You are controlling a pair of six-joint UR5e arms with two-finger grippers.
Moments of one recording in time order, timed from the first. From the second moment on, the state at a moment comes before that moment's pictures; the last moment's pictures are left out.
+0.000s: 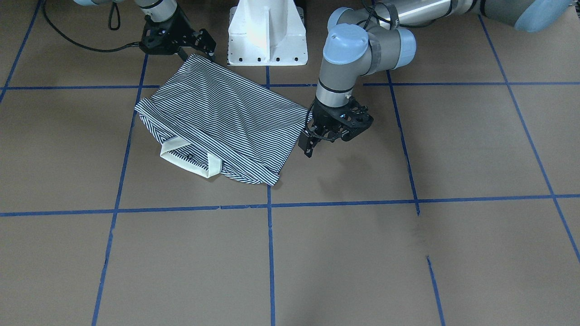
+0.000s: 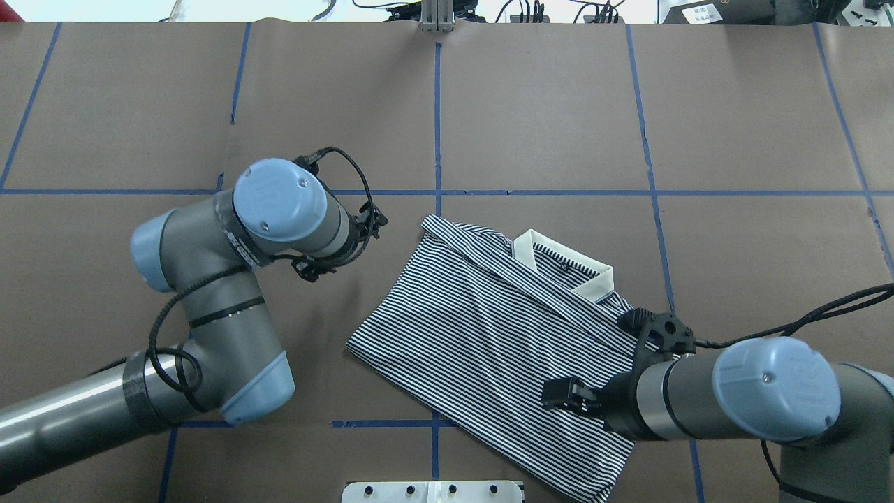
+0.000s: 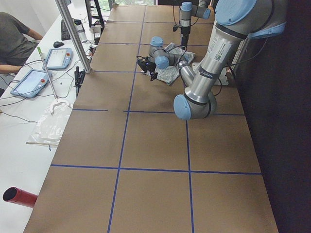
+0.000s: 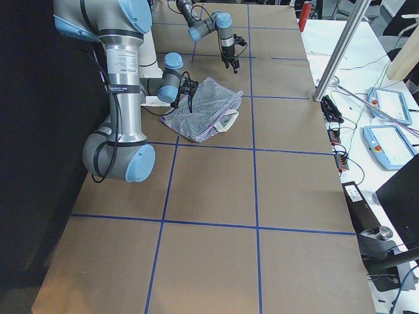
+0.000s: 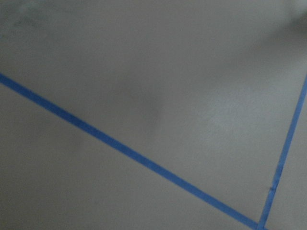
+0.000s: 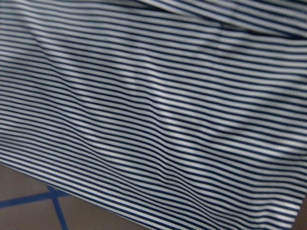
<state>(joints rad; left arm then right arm) -0.49 -2.17 -1.70 -1.67 -1.74 -1.93 0.29 -1.50 2.21 -1.22 1.81 1.76</state>
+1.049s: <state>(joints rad) -0.30 -2.14 -1.79 -1.51 -1.65 -2.05 0.39 -1.48 2.22 -1.22 1.82 1.75</state>
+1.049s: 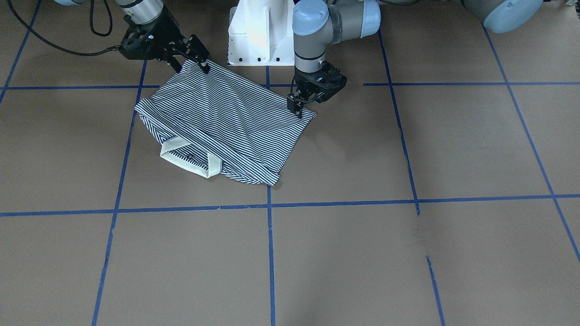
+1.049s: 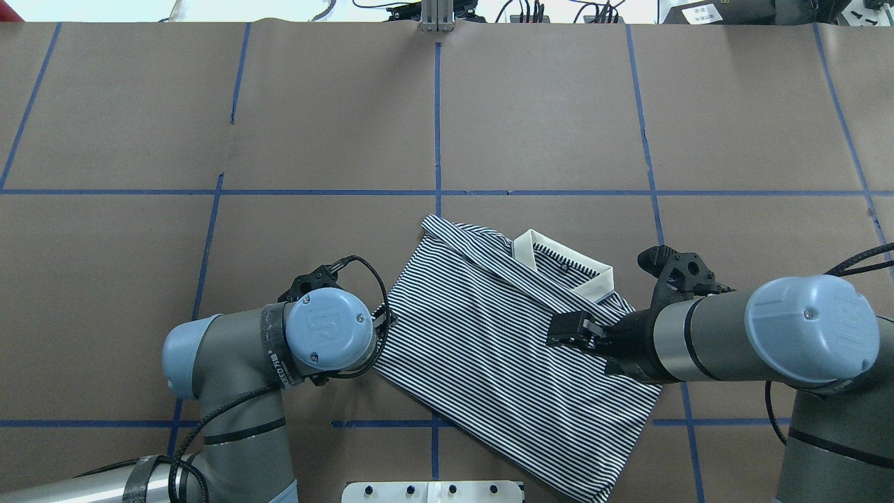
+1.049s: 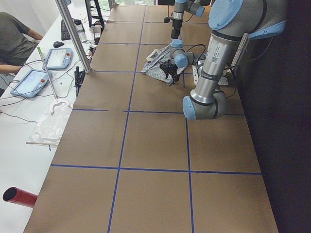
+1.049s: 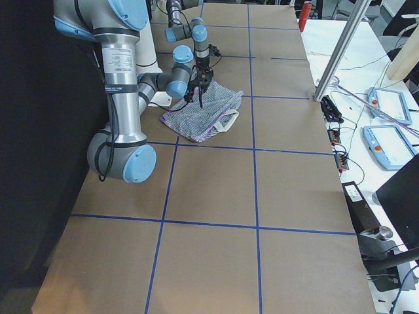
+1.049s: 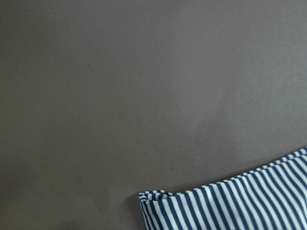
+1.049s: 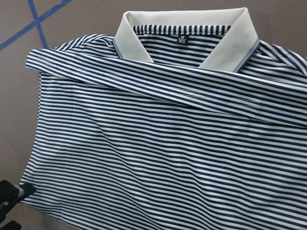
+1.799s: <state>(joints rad) -0.31 -2.14 -1.77 -1.53 -1.63 -2.05 0.39 -1.48 2.22 -1.22 1.82 1.75</state>
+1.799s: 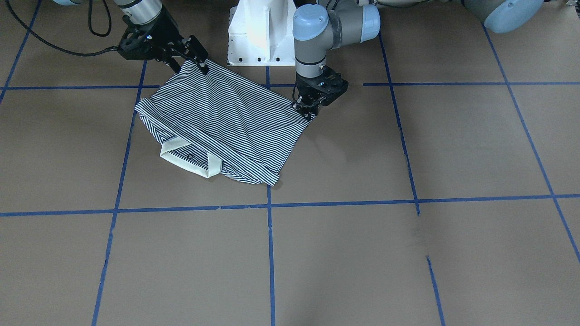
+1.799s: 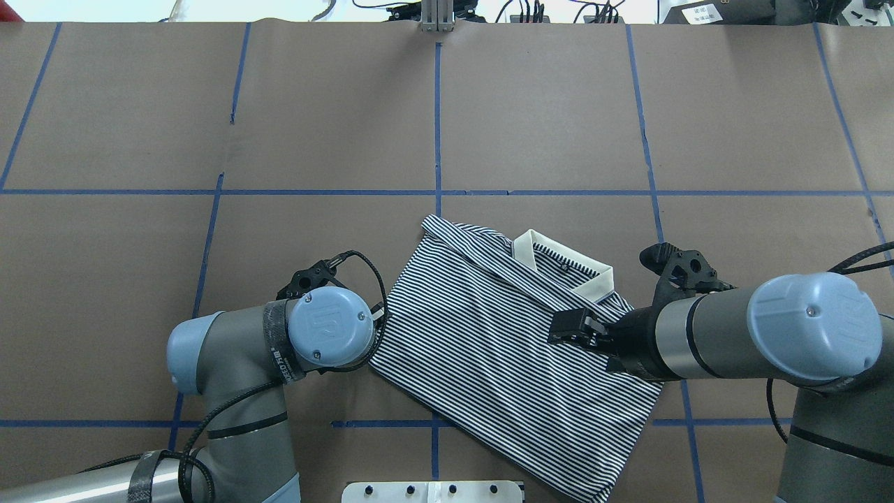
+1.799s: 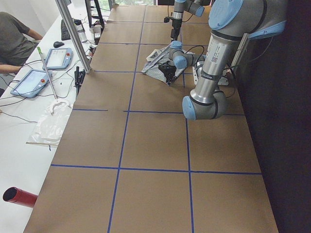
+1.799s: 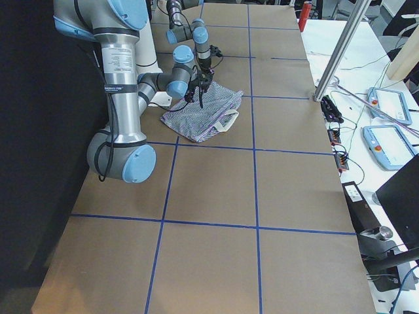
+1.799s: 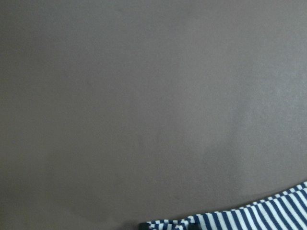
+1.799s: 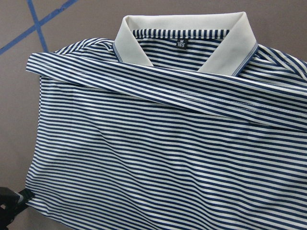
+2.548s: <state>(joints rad) -0.47 -2.15 -1.74 -1.57 -1.63 -1.97 0.39 -1.46 2.22 -1.22 1.82 1.75</state>
